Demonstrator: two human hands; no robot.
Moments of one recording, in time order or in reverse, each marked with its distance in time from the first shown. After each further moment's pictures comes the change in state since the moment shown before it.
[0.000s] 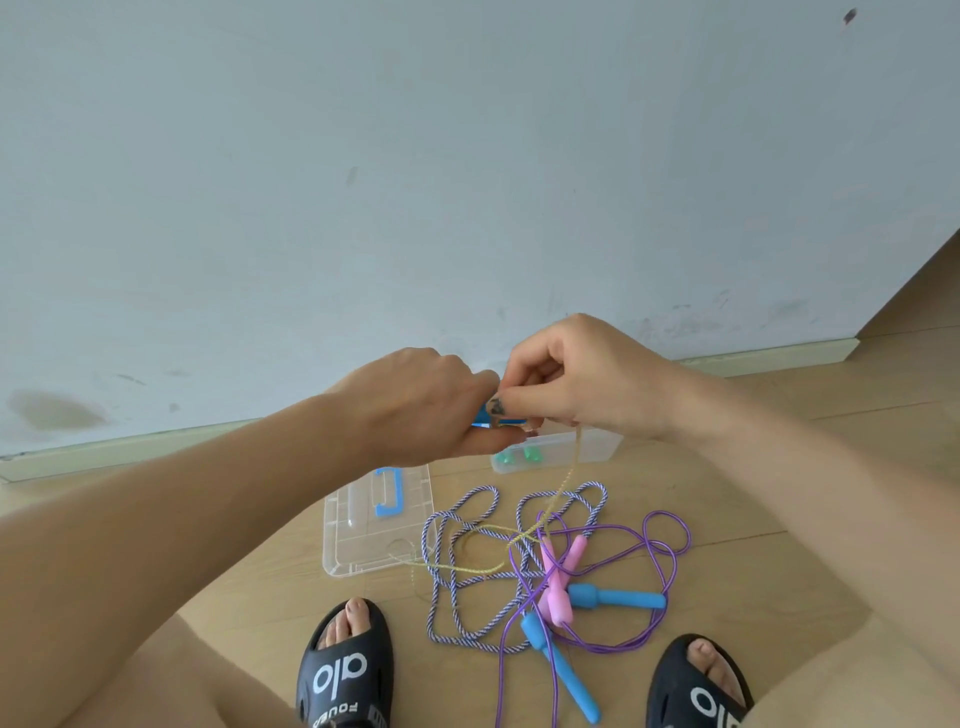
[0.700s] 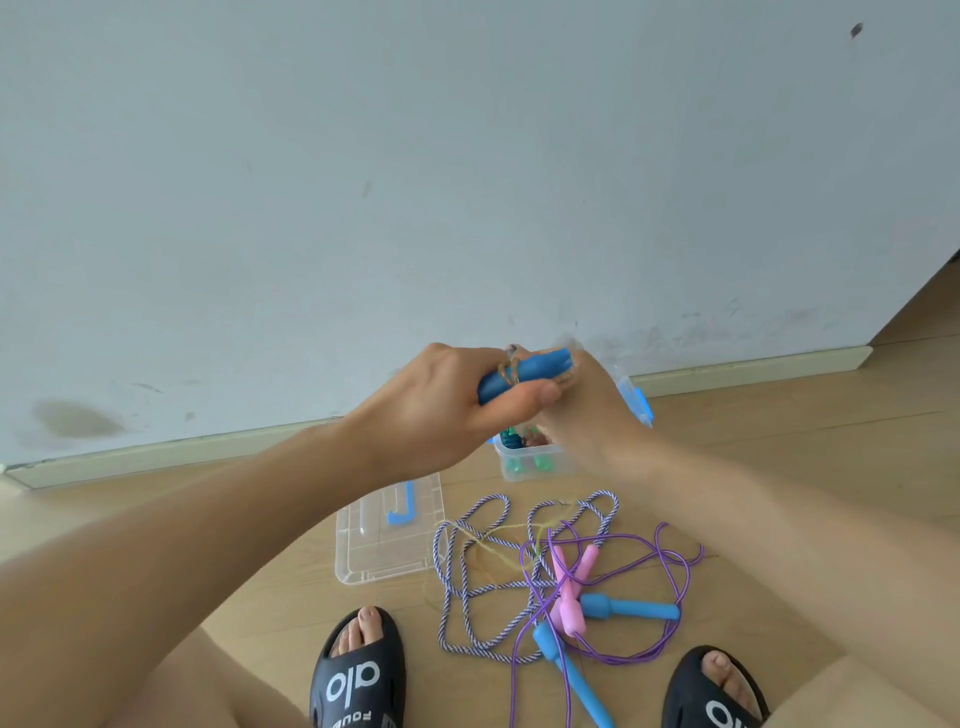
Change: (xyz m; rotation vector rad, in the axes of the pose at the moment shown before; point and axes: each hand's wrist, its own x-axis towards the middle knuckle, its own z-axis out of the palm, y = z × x) left_hand -0.018 0.014 -0.026 -0.896 0.255 -0.211; right_hand 0.025 0.017 0.043 0.154 0.369 0.182
